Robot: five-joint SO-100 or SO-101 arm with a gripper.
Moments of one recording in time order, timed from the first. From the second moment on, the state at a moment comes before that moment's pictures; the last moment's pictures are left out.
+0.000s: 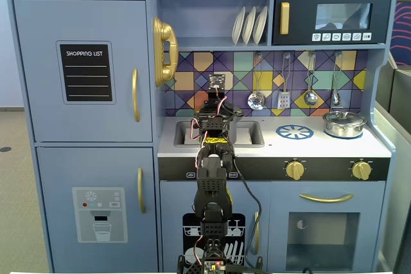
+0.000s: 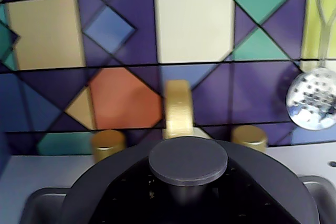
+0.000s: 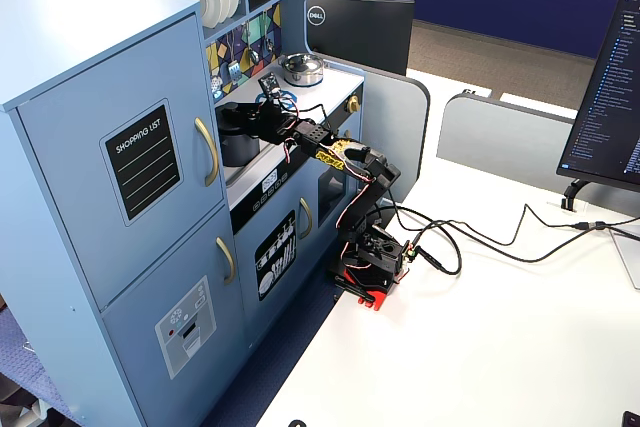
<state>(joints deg) 1.3 118.6 107.8 3.3 -91.8</state>
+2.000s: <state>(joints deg) 1.4 167.2 126.4 69.1 -95.8</state>
